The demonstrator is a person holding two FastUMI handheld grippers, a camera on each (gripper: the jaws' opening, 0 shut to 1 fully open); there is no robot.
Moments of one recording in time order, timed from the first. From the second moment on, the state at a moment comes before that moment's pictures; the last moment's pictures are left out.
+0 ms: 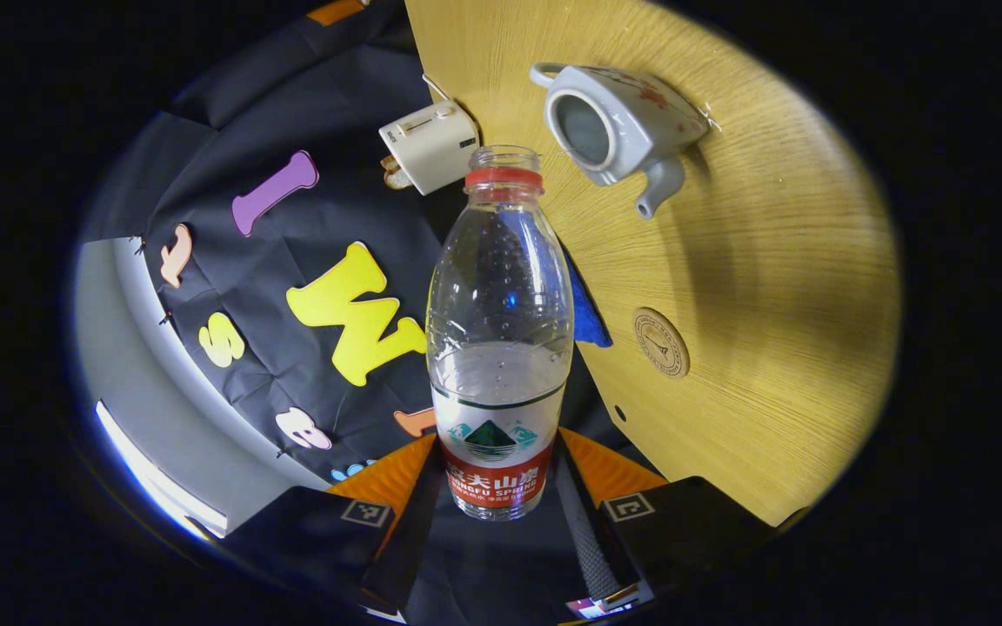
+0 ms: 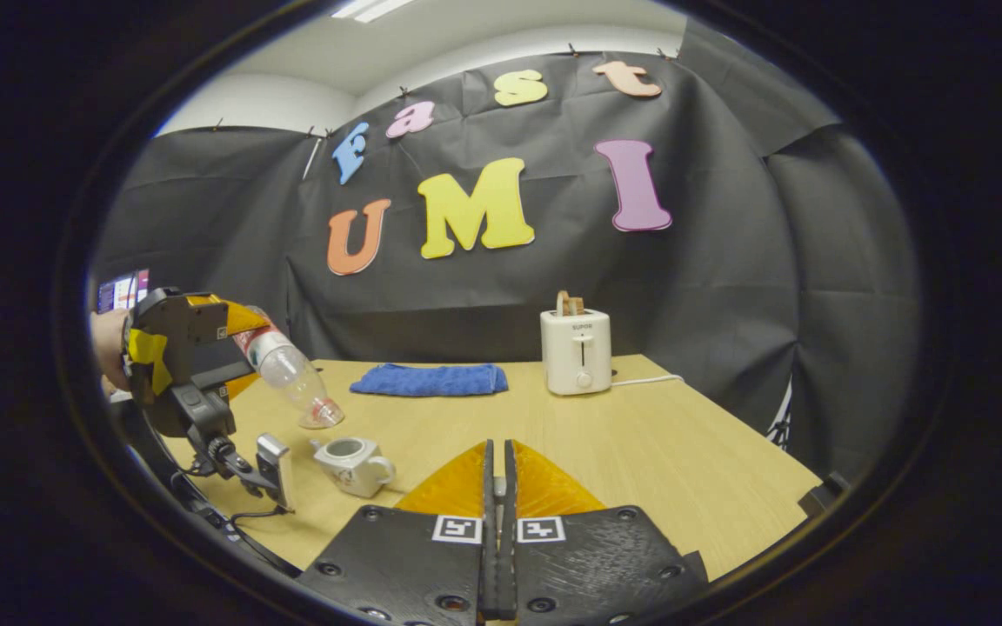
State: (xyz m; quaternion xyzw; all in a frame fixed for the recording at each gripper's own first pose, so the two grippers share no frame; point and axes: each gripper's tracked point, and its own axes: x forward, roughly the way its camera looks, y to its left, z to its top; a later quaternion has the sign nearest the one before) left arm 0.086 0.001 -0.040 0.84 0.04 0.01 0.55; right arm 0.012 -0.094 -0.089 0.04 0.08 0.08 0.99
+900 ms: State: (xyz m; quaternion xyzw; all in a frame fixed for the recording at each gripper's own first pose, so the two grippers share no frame) left arm 0.063 0.037 -0.080 0.20 0.09 -0.03 0.98; right arm 0.005 -0.046 -0.068 0.01 0.08 0.10 0.99
